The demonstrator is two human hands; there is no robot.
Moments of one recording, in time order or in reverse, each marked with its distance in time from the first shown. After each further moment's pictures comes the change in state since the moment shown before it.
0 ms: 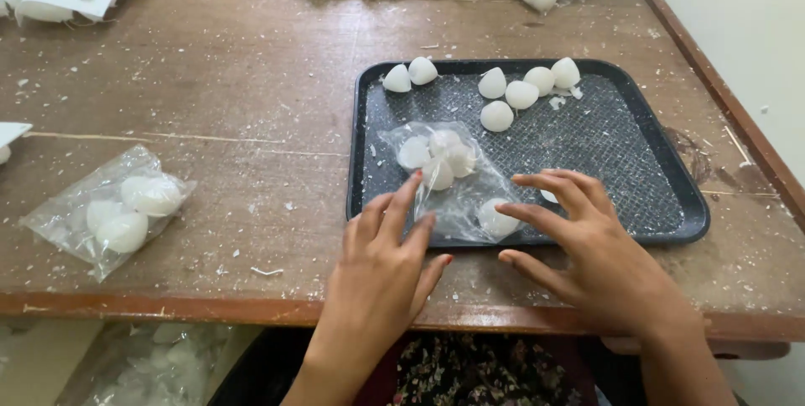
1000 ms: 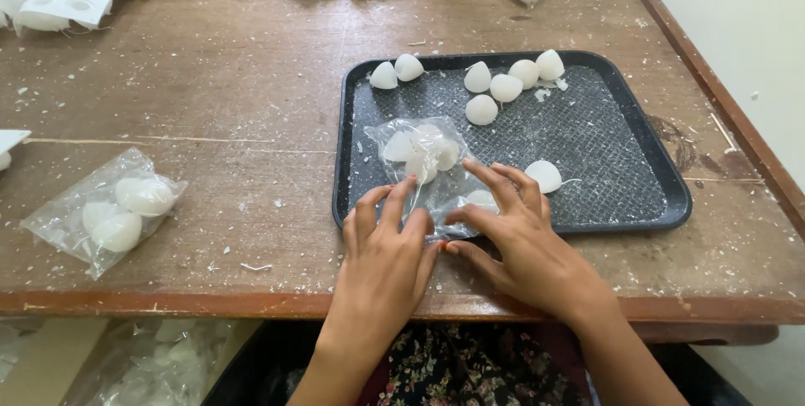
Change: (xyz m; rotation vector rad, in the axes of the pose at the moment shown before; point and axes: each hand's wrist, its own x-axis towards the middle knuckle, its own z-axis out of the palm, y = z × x) left_hand 0.007 0.016 0.014 -0.019 -0.094 -0.125; right_hand 0.009 -0.021 0.027 0.109 -0.031 0.053
